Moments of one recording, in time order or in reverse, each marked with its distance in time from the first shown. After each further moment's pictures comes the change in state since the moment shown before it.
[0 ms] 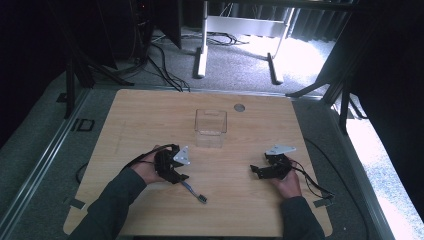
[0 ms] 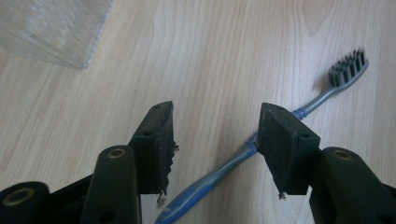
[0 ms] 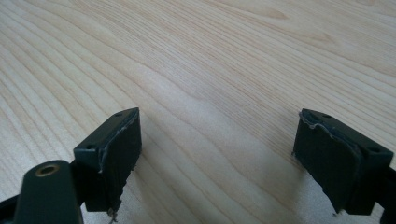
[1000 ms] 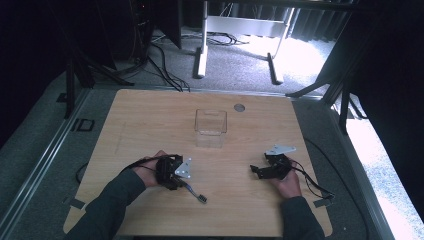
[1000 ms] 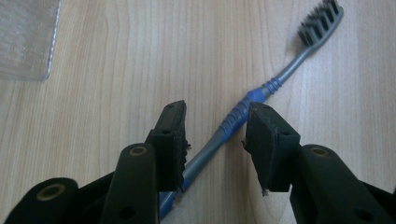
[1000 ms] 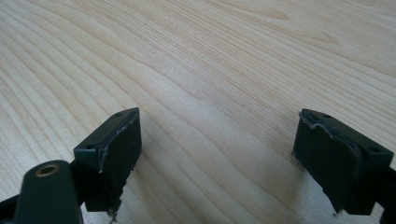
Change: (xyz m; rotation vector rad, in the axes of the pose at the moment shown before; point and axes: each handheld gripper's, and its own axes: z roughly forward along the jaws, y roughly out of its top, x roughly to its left) left arm -0.019 -0.004 0.007 0.041 -0.014 0.187; right arm 0.000 0.000 0.000 0.000 0.003 0.000
